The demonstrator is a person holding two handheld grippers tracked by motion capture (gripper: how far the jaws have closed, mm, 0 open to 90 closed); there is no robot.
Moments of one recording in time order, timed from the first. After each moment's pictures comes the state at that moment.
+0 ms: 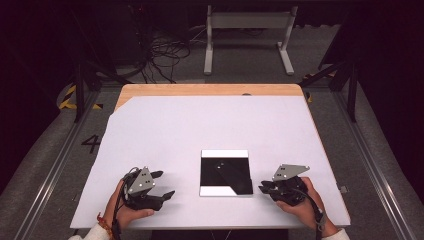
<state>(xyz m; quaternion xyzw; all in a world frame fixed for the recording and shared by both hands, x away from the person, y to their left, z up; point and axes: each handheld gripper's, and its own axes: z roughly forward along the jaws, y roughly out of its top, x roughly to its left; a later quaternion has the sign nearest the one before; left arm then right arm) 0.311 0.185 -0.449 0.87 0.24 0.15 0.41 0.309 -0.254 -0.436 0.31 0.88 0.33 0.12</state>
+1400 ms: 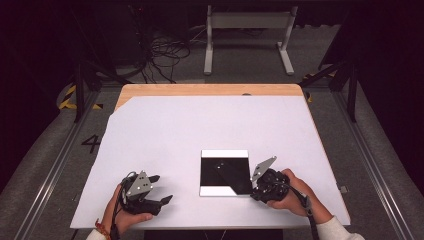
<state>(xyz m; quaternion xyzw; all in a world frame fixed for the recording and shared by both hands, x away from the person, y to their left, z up) 0.303 0.191 -0.460 0.87 0.27 0.14 0.40 0.331 -0.210 -0.428 0.23 0.95 0.20 0.03</state>
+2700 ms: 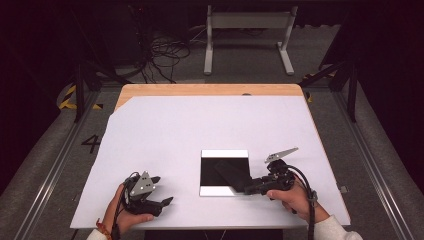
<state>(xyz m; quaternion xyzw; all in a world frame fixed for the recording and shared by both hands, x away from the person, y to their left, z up) 0.306 0.187 -0.464 0.88 0.27 0.13 0.38 0.353 -0.241 -0.444 0.38 0.83 0.39 -0.11</state>
